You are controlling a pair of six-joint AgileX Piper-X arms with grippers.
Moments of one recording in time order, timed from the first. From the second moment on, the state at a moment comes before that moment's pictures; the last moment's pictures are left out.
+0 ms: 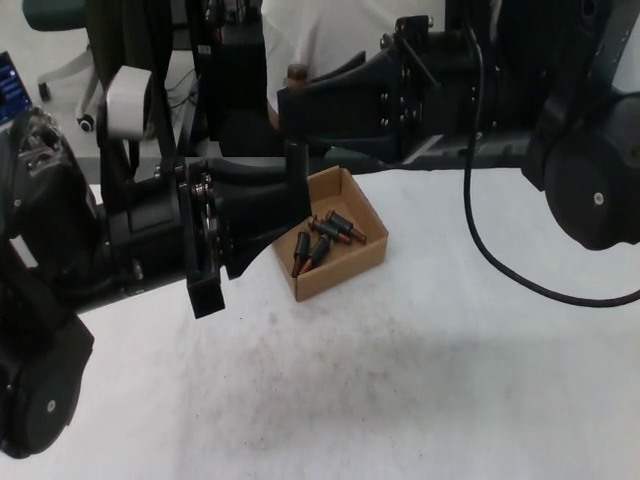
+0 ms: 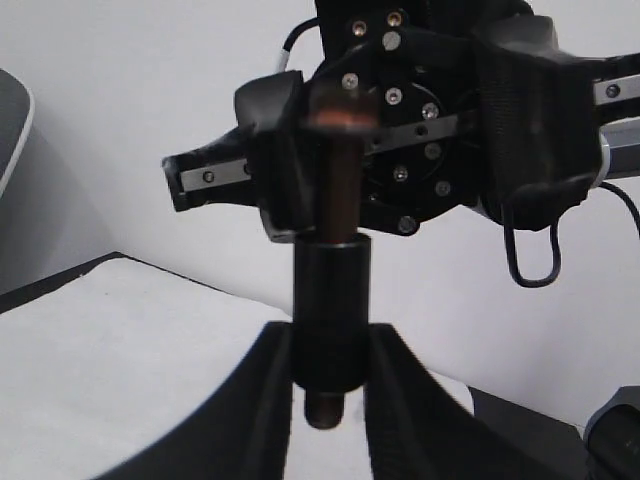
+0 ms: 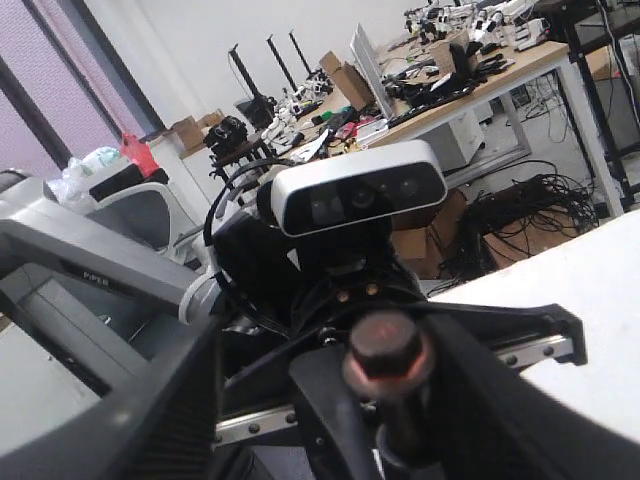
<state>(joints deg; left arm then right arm) -20.0 73.6 -28.1 -51.5 55.7 -24.3 29.7 84.4 -58.3 -24.8 -65.6 30.4</state>
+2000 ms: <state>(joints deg) -19.6 107.7 -70.9 2.6 31.8 2.1 21.5 73.9 -57.9 -29.5 -53.3 31.8</state>
